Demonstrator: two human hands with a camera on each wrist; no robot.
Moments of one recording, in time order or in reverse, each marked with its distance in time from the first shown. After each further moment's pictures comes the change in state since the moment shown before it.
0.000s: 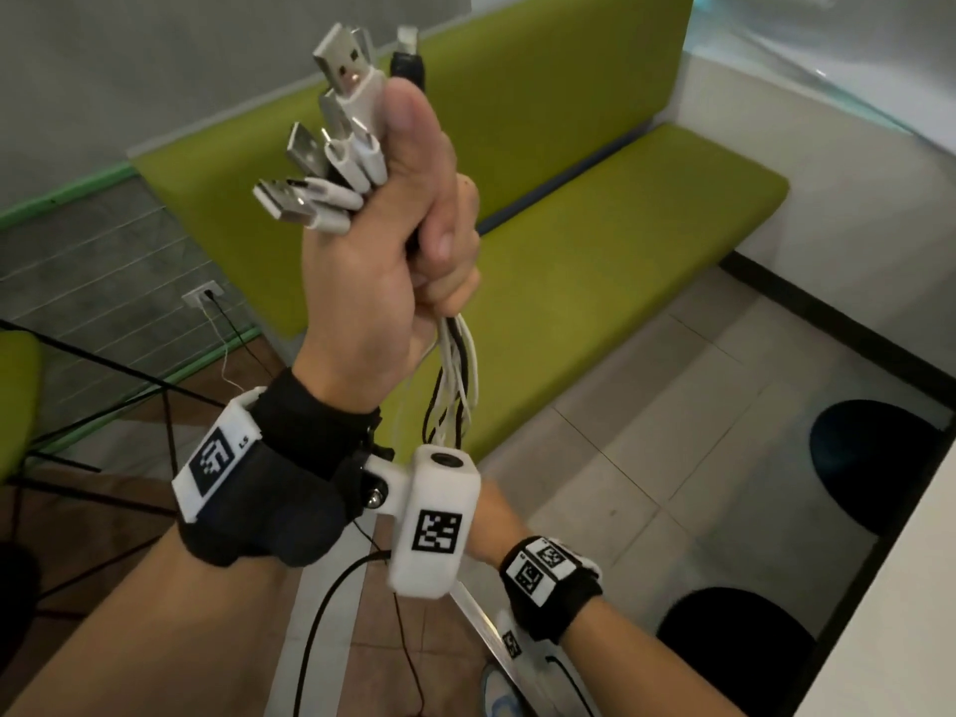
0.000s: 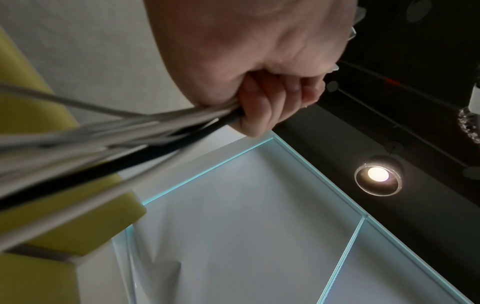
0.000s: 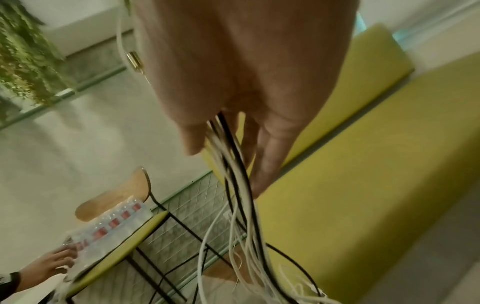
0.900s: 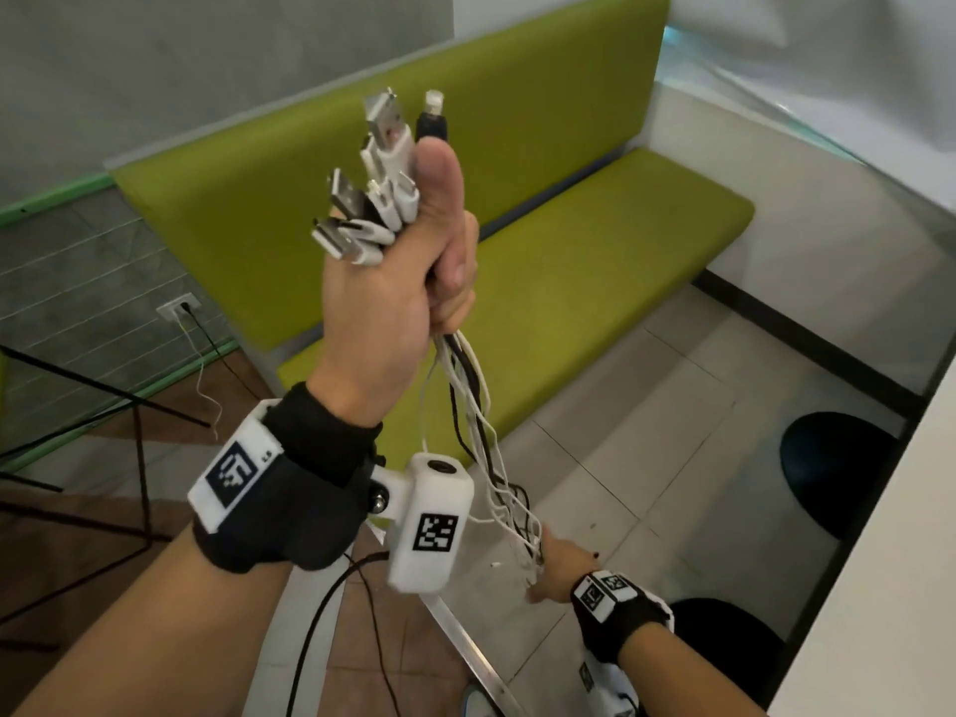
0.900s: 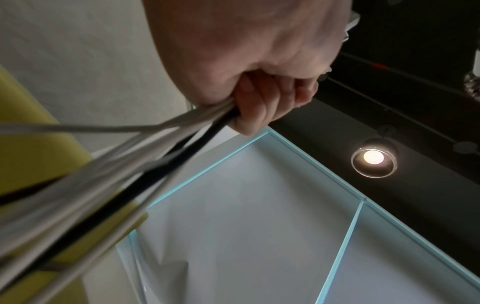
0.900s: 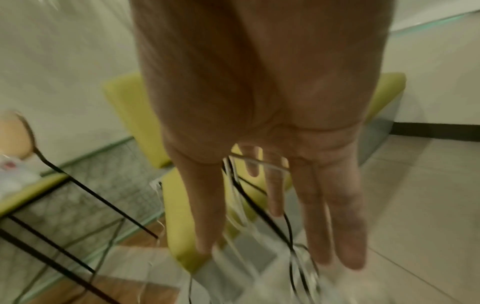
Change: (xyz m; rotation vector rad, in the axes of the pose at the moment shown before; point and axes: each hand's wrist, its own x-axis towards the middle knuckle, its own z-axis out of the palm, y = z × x) left_hand -0.002 -0.010 0.014 0.117 0.082 -0.009; right_hand -0.042 0.114 -0.039 -0.392 -0.227 0.532
